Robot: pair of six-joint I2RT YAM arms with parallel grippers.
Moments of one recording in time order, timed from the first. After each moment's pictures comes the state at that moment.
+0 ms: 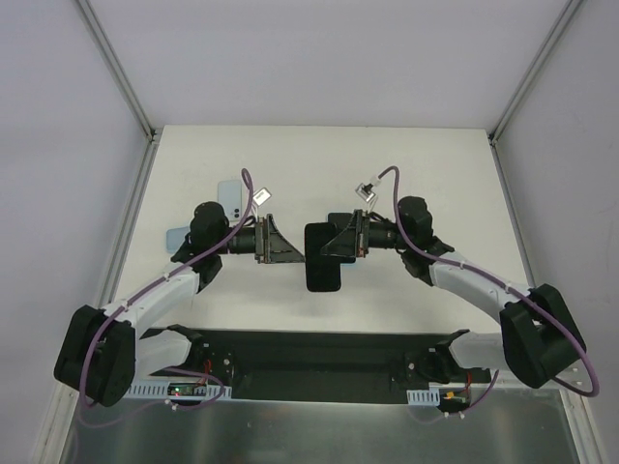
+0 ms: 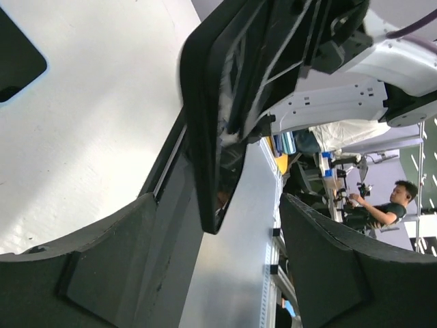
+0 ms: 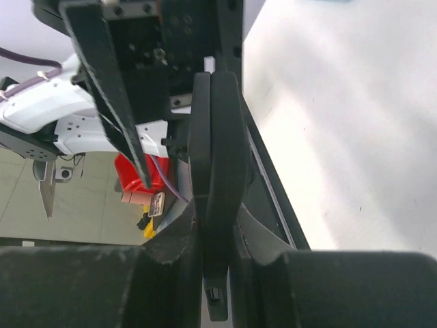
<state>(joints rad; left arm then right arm) -0.40 1.11 0.53 0.38 1.05 -0.98 0.56 1.28 0.64 0.44 -0.90 0.92</state>
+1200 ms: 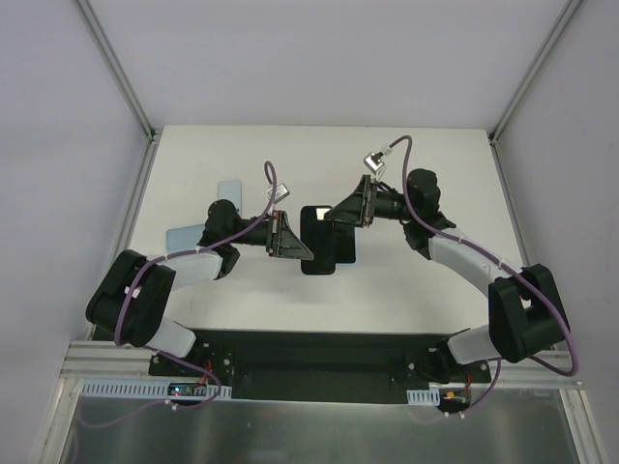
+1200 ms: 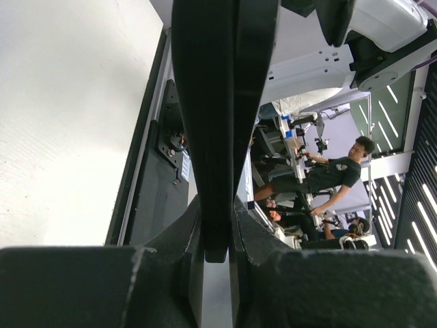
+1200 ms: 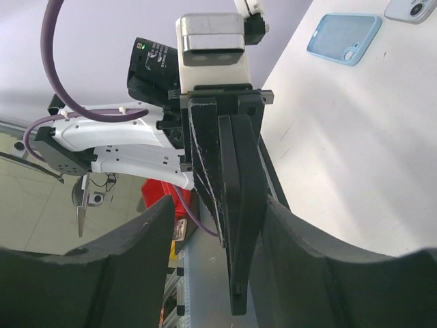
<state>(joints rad) -0.43 1.47 0.55 1.01 1.23 -1.27 0.43 1.42 0.84 0.53 -0.99 1.06</state>
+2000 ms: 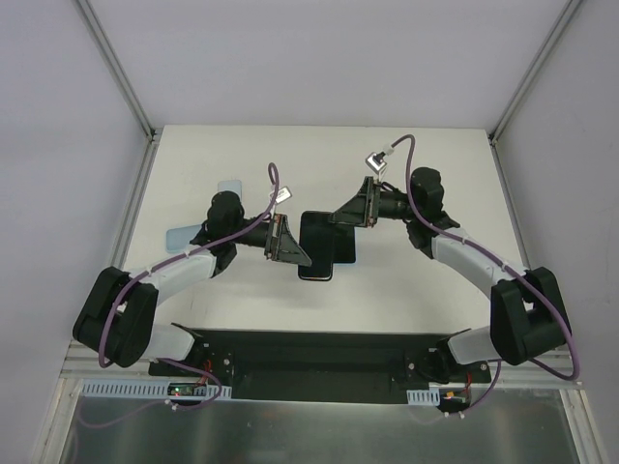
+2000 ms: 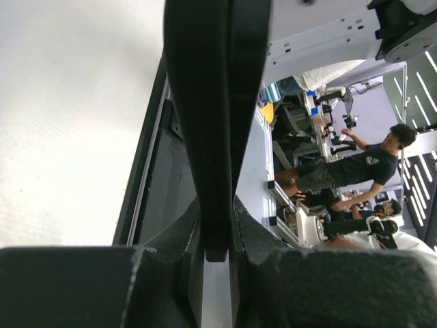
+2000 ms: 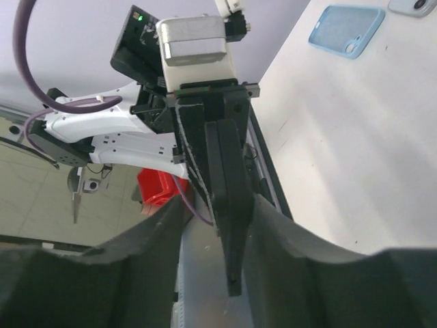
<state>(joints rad) -0.44 1.35 0.62 0.59 1.25 -0.97 0.40 1.41 0.84 0.49 -1.05 1.00</state>
